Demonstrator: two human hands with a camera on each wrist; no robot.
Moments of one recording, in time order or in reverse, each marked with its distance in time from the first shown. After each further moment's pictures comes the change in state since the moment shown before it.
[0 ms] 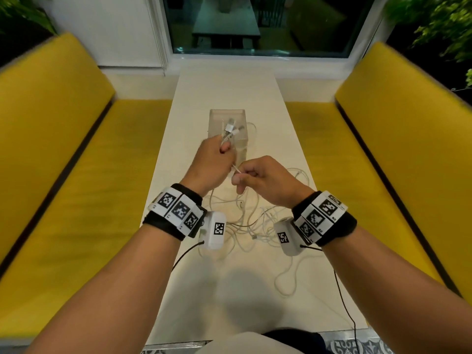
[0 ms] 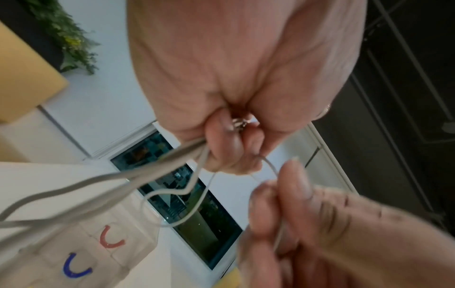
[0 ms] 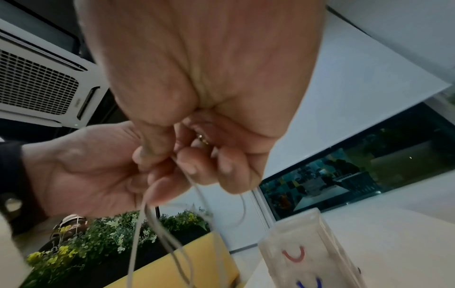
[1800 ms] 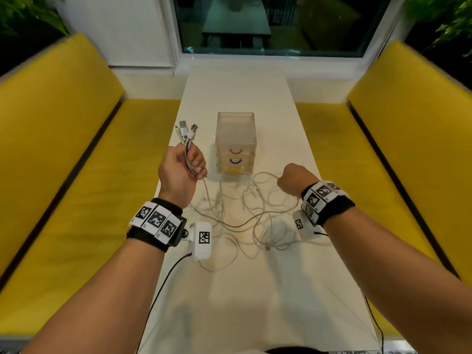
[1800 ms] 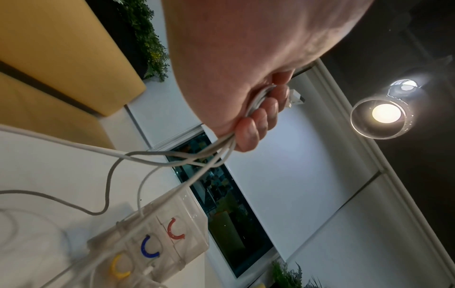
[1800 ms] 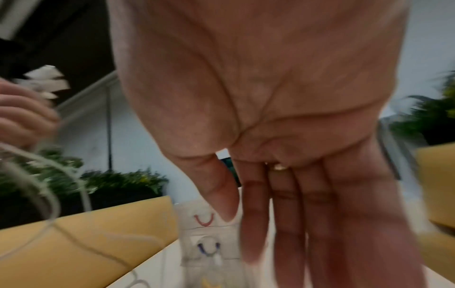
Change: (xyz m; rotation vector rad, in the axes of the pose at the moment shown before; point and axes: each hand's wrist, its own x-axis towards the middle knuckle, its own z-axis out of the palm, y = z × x) left_hand 0.005 -0.041 -0.042 -0.829 0.156 -0.127; right_hand 0.046 0.073 -0.032 -0.554 -0.047 0.685
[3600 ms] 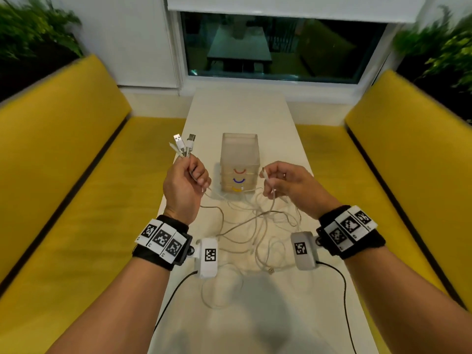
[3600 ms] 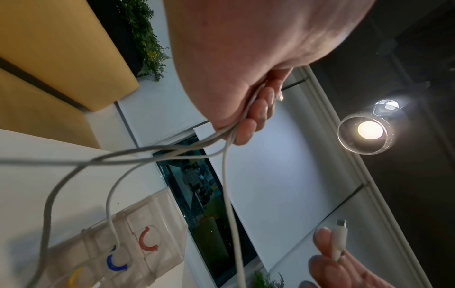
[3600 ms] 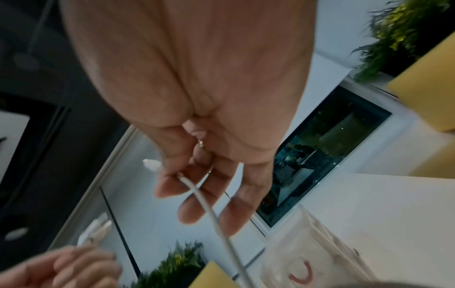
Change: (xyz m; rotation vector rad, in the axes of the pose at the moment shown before) left_hand 0.004 0.011 0.002 -0.093 0.015 0.145; right_hand -0.047 -0.019 -0.027 0.943 -0.039 -0.634
